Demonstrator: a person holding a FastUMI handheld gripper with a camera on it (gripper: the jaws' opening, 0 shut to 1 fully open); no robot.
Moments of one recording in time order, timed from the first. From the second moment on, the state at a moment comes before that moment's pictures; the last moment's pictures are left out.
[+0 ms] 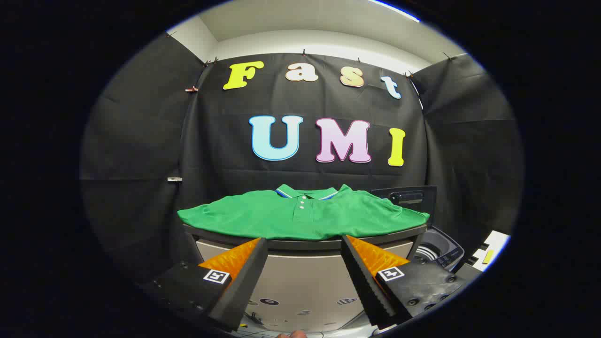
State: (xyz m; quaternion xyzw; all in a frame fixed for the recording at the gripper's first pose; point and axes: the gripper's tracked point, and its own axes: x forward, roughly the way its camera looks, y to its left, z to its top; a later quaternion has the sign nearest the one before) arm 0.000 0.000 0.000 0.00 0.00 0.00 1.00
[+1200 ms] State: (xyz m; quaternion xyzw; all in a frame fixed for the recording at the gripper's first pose) arm 0.014 0.000 0.027 0.02 -0.01 0.01 1.00
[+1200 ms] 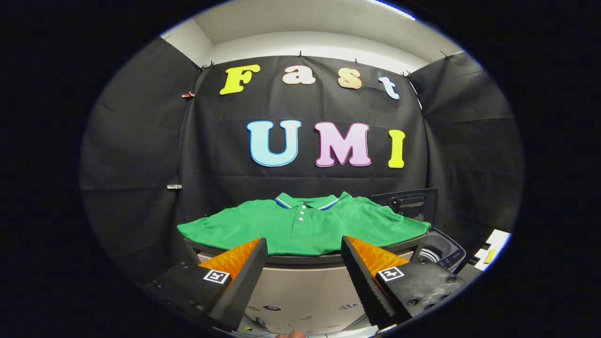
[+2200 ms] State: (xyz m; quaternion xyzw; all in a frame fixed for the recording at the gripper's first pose) arm 0.159 -0.010 0.065 0.05 0.13 0.00 0.99
